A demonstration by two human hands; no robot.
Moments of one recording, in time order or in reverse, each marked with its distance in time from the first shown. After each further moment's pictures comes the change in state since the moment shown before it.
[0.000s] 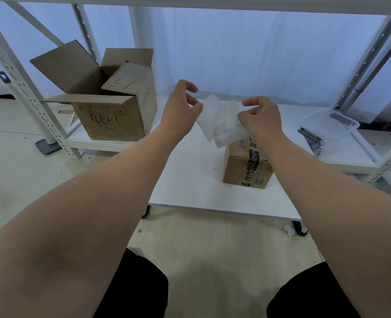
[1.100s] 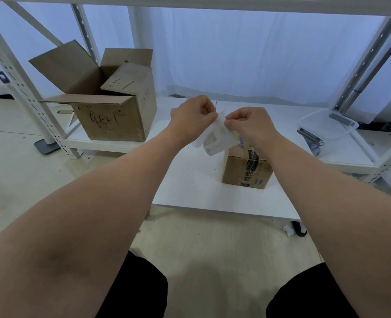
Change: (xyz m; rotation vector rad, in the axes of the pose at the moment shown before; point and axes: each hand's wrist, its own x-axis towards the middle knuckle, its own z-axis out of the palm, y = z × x) left_hand -0.007 0.007 0.012 0.265 -0.143 0.068; right_hand -0.007 -0.003 0.004 -0.011 -0.203 -0.011
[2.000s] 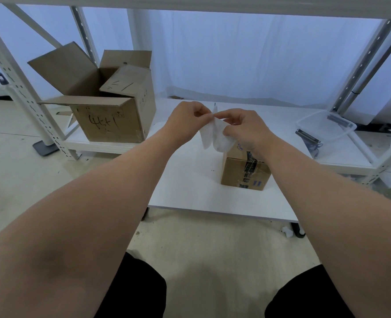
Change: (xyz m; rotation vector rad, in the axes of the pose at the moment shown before) left_hand 0.006 -0.014 0.000 -0.164 -0.058 -0.052; right_hand -0.003 -0.002 0.001 -0.011 -0.160 -0.039
